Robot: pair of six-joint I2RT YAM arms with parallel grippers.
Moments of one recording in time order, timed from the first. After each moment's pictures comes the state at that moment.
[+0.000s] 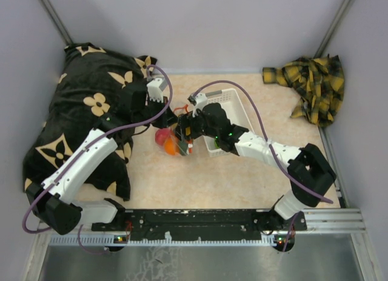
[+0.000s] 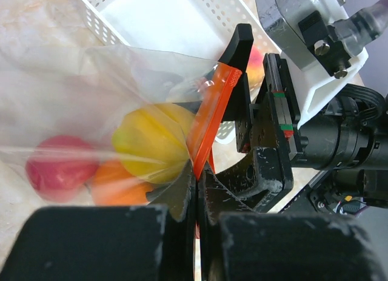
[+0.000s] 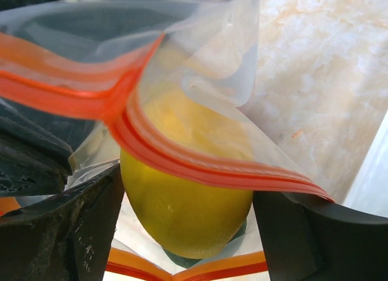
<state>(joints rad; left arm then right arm) -0.55 1.27 1.28 -0.52 0.25 -0.32 0.80 1.54 1.05 0.14 -0.15 0.37</state>
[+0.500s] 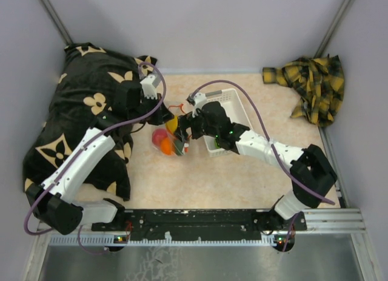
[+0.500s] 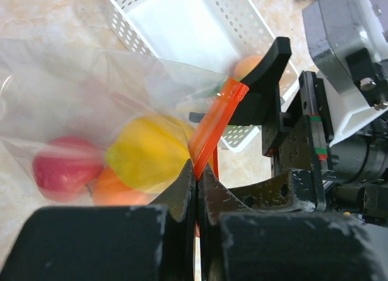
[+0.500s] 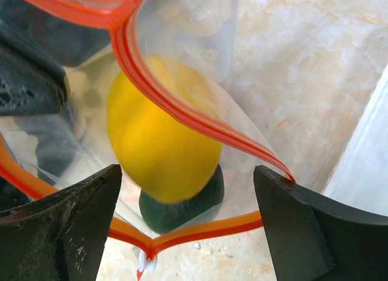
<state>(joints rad) -0.49 1.27 1.28 -0.52 0.25 -0.36 0.80 1.54 1.08 0.05 -0.13 0.29</state>
